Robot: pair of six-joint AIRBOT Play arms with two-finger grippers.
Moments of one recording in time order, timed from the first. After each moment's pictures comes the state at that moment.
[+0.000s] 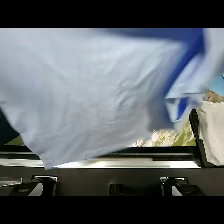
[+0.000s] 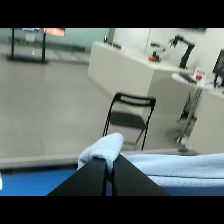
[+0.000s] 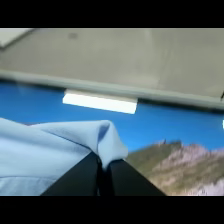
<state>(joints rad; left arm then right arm) 0.12 -0.84 1.64 0.91 -0.85 -1.35 -0.02 -0.97 1.80 -1.23 1.15 1.40</state>
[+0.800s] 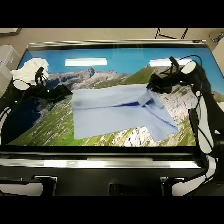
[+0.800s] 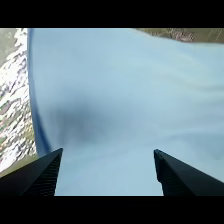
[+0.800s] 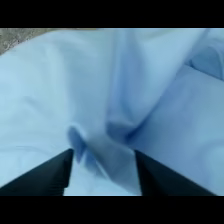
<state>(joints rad) 0.11 -1.57 1.31 0.84 -1.02 -1.37 -0.08 -1.76 1.71 -1.04 1.23 1.63</state>
